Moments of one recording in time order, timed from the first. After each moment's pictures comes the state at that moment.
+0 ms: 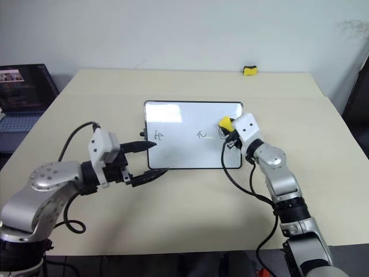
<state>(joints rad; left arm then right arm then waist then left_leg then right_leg) -0.21 0.78 0.12 -0.42 -0.55 0.54 -0.87 -0.59 -0.32 0.12 0.15 0.04 0.14 0.45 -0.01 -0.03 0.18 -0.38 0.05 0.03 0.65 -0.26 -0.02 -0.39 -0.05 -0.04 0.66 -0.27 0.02</state>
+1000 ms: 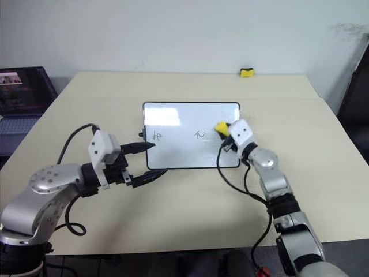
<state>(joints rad) -0.19 0.78 0.12 -0.44 -0.54 0.53 -0.84 -0.66 -0.27 0.09 0.38 0.00 -0.04 0.43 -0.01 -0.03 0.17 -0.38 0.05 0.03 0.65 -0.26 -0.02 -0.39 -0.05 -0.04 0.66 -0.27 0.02</state>
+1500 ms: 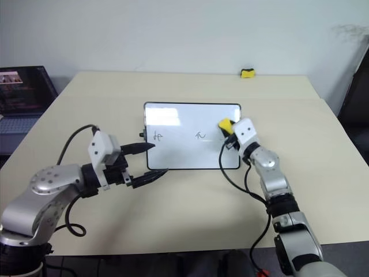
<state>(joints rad) -0.18 0.78 0.12 -0.44 -0.54 0.53 -0.84 -0.57 -0.28 0.12 0.41 -0.03 -0.12 0.46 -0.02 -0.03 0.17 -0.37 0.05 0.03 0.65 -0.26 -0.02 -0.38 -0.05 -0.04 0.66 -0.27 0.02</state>
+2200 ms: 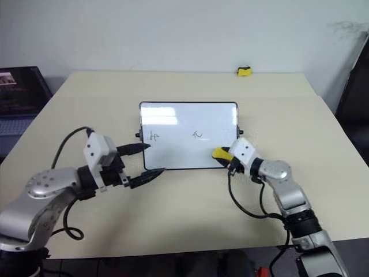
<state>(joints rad) -0.13 0.78 0.17 -0.46 -0.55 0.54 -0.79 -0.43 -0.46 0.18 -0.01 0.11 0.17 0.81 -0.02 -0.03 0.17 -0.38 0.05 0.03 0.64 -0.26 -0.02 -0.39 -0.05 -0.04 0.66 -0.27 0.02</state>
